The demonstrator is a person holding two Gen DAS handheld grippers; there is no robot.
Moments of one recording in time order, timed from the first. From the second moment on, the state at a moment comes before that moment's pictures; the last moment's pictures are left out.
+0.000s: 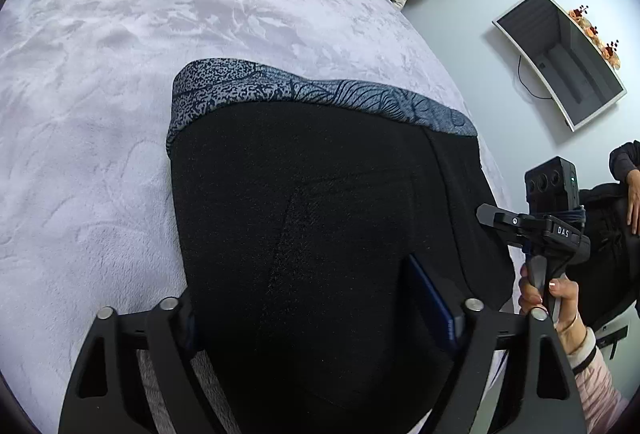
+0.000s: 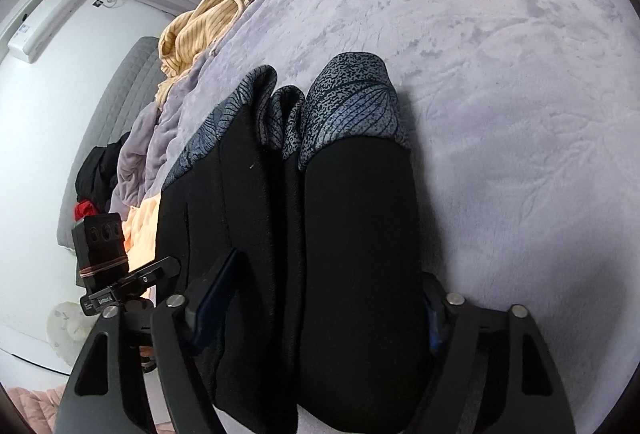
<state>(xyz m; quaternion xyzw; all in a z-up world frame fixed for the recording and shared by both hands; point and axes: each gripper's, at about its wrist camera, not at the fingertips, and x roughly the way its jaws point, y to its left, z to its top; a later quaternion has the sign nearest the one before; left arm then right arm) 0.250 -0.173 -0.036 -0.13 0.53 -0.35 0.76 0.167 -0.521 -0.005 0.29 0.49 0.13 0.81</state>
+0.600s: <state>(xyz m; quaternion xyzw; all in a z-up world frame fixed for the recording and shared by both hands) 0.185 -0.113 0.044 -0.13 0.49 -0.35 0.79 0.106 -0.457 0.060 0.33 0.44 0.19 0.81</state>
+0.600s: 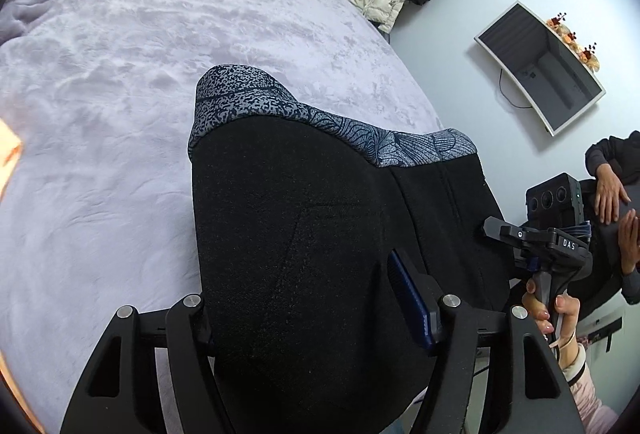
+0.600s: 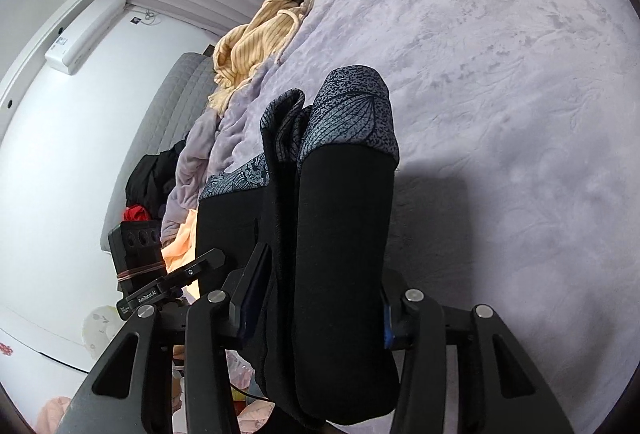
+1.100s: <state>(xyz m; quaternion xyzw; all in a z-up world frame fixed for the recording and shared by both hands) 0.169 -0.021 0.005 -0.12 0.52 -0.25 0.81 0.094 -0.344 0.006 0.30 0.50 0.17 0.80</state>
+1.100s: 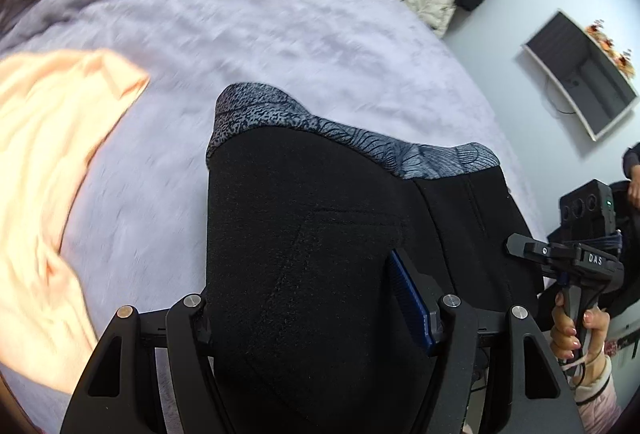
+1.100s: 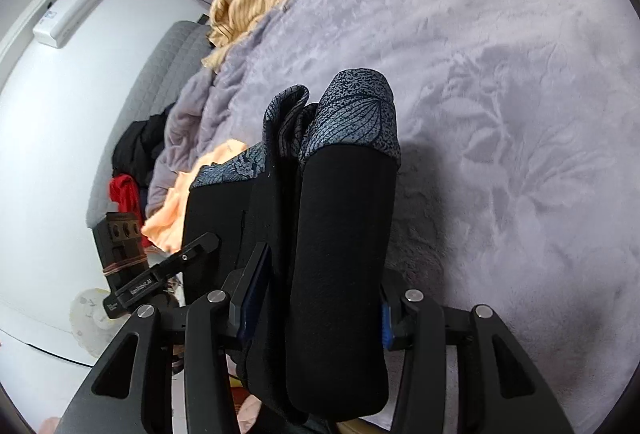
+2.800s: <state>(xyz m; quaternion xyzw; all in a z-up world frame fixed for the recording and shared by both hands) 0.141 -0.001 0.032 0.02 0.42 -0.08 0.90 0.010 -0.303 0.028 0.16 0.43 0.07 0.88</state>
